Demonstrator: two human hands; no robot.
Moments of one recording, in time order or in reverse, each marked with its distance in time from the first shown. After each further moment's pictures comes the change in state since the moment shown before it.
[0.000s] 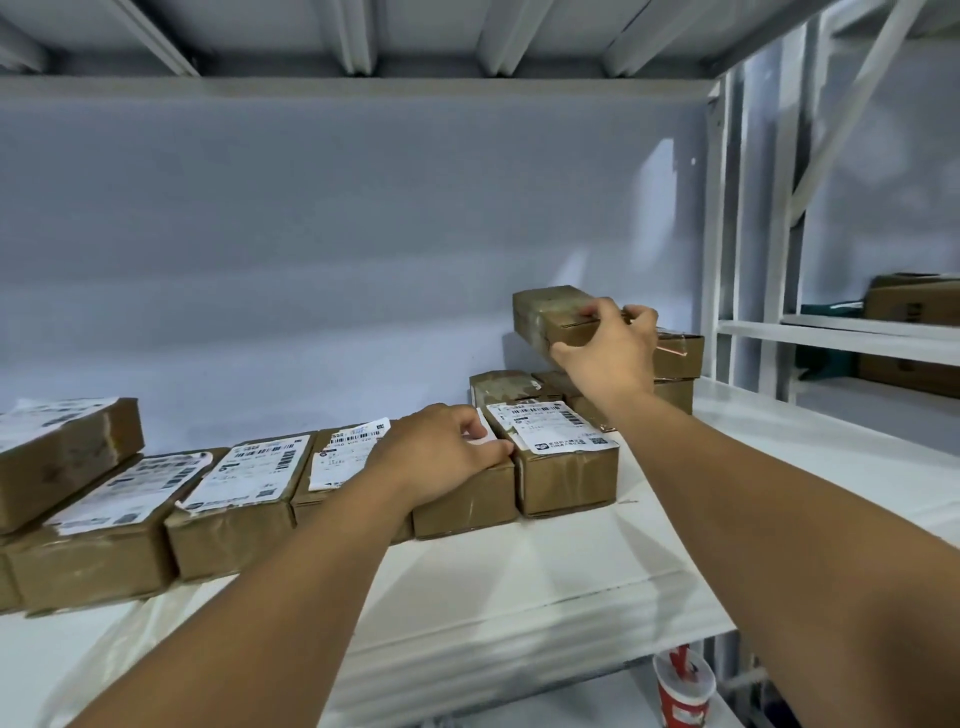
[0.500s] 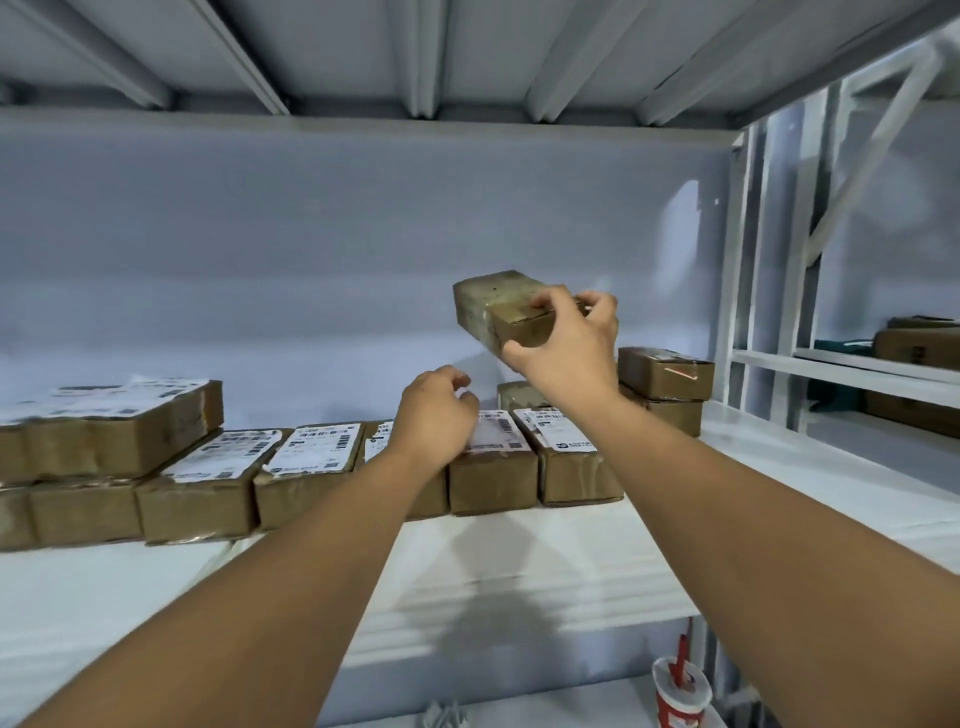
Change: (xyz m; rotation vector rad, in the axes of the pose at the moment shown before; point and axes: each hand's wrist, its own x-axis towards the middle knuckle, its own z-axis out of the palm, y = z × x) left_hand -0.021 0.005 -0.029 -0.285 0.351 -0.084; right_hand -0.059 -0.088 -0.028 0.054 -0.121 -0.235
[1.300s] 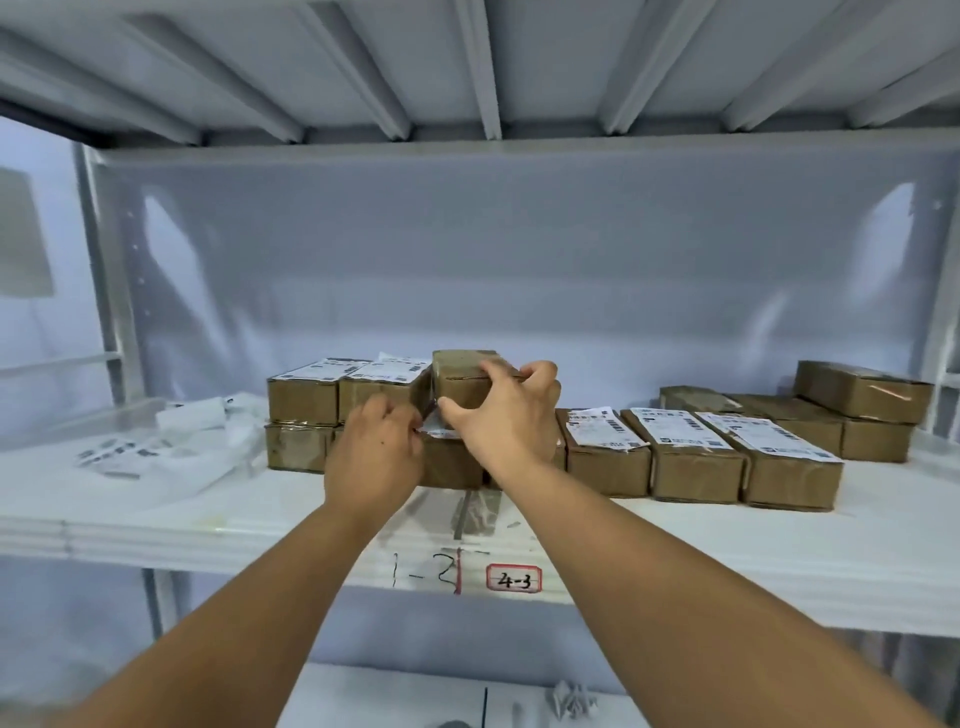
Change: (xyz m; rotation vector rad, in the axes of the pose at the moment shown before) left_hand -0.100 -0.156 -0.179 0.554 0.361 0.005; right_hand -0.128 -0.177 0.138 -0.017 -0.252 -0.012
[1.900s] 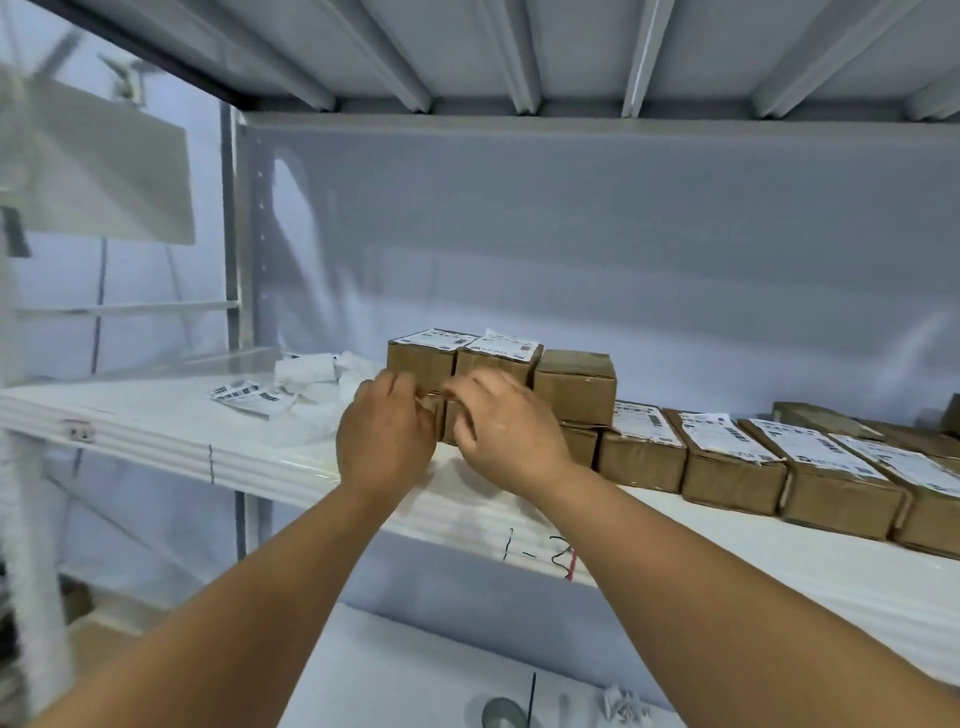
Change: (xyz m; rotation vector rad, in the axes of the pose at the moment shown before) left_hand -0.014 -0.084 -0.029 0.023 0.175 -0.175; right_hand -0.040 -0.060 0.056 -0.036 -0.115 -0.803
